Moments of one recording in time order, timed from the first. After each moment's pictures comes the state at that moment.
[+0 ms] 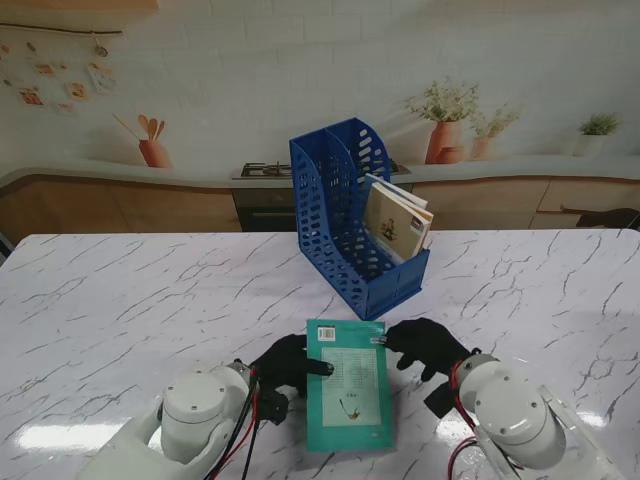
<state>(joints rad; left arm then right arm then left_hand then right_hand) 1.60 -1.19 -1.07 -1.64 -0.30 0.35 -0.12 -1.78 -1.11 1.32 -1.86 -0.19 0.34 0.16 1.01 -0.59 0.70 -0.07 0.47 0.28 1.12 0.64 1.00 0.22 0.39 0.87 0.97 0.26 0.89 0.75 0.90 0.22 1.47 0.38 0.57 -0.39 0.65 -0.08 0.70 0.16 0.39 0.62 0.78 0.21 0.45 0.30 0.96 0.16 0.43 0.32 0.53 0.62 1.36 0.43</state>
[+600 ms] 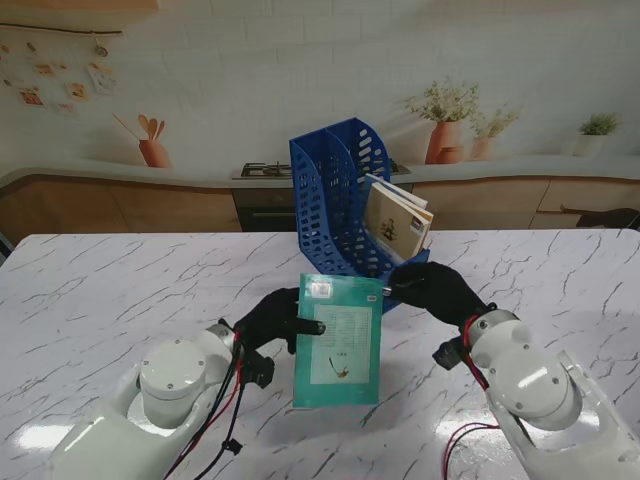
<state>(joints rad) 1.55 -1.15 -1.14 -1.72 -0.21 0.23 -0.19 -1.72 -1.11 1.38 -1.96 -0.26 0.26 0.14 1.01 -0.61 0.70 -0.07 0.48 0.27 1.12 0.64 1.01 0.21 0.37 0.89 0.97 0.26 0.89 0.76 0.90 0.22 1.47 0.38 0.59 -0.47 0.61 -0.08 0.69 0.14 0.37 0.65 0.69 0.14 0.32 0.35 0.70 0.14 0.24 0.34 0.09 0.62 0.97 0.68</state>
